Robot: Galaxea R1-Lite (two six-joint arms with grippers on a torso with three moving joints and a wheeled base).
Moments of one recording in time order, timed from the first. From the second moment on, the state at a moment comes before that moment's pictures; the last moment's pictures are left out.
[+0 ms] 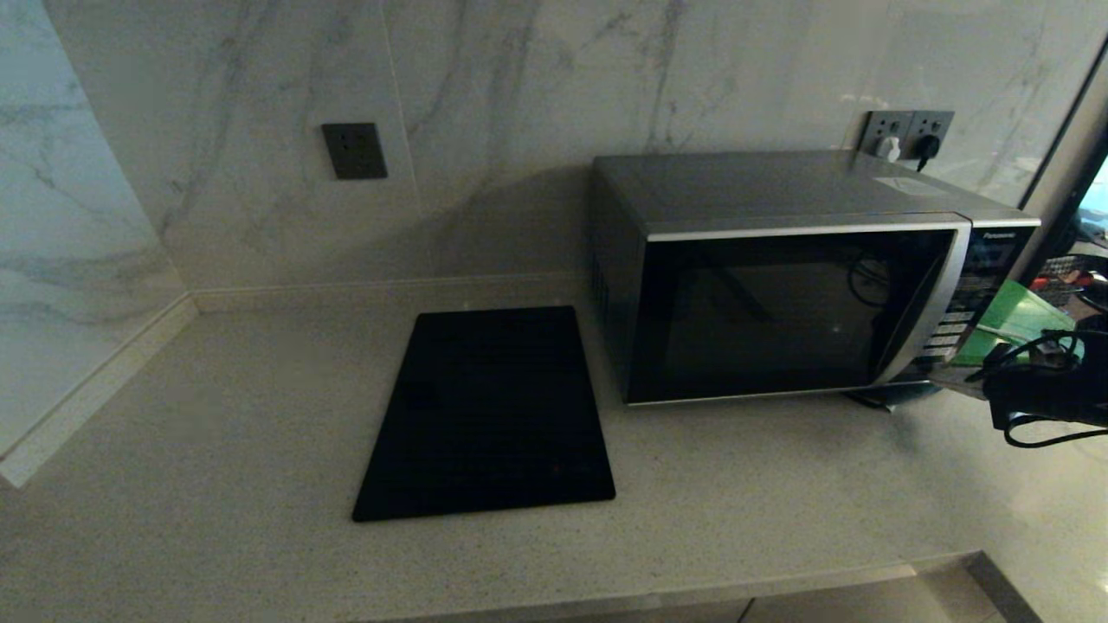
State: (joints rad) left arm 0.00 0.00 0.00 -0.01 0.02 -0.07; right arm -0.58 2.41 -1.61 -0.16 0.88 0.76
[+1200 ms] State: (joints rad) left arm 0.00 0.00 0.00 -0.01 0.02 -0.07; right arm -0.53 2.43 -1.61 -0.22 0.89 0.81
